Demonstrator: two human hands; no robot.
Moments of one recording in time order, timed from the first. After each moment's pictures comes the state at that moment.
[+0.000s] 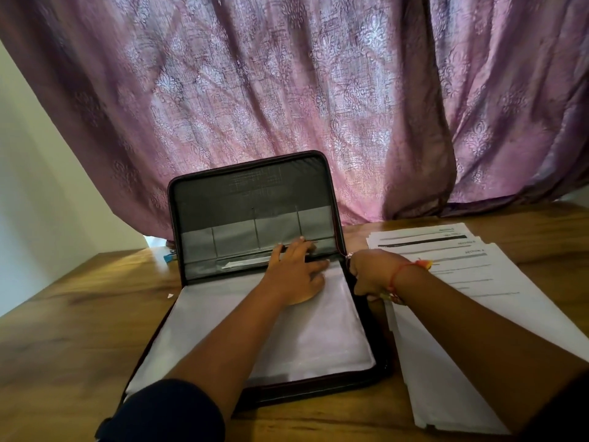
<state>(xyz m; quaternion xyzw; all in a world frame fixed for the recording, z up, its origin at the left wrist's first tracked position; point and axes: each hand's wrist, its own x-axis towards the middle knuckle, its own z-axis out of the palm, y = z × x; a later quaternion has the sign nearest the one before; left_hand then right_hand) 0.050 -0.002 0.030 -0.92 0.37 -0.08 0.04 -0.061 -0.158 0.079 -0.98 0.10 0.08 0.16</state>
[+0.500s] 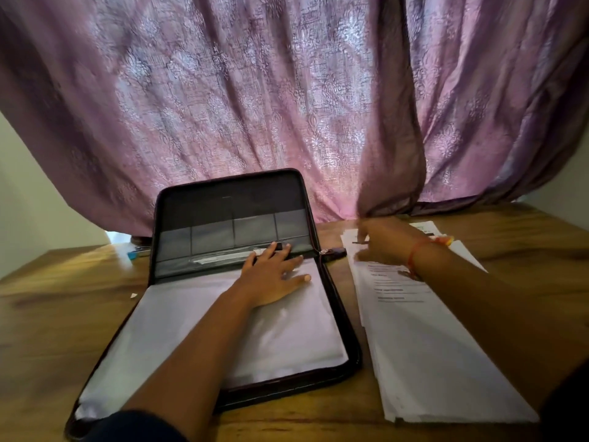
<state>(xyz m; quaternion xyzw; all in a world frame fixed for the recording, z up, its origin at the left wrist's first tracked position) 0.055 0.001 0.021 -0.93 0.36 0.00 -0.04 -0.079 -0.221 0.099 -0.99 0.11 -0.05 0.09</state>
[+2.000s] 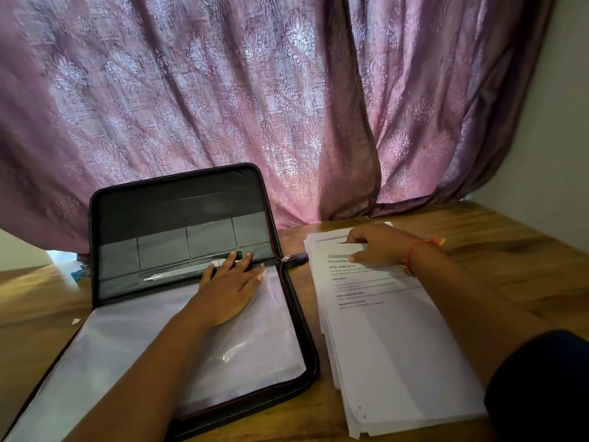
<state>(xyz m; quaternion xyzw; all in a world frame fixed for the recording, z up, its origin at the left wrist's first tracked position) 0.049 -0.002 0.017 -0.93 0.35 -0.01 -0.05 -0.072 -0.322 0.055 -0.98 0.07 -0.08 0.16</state>
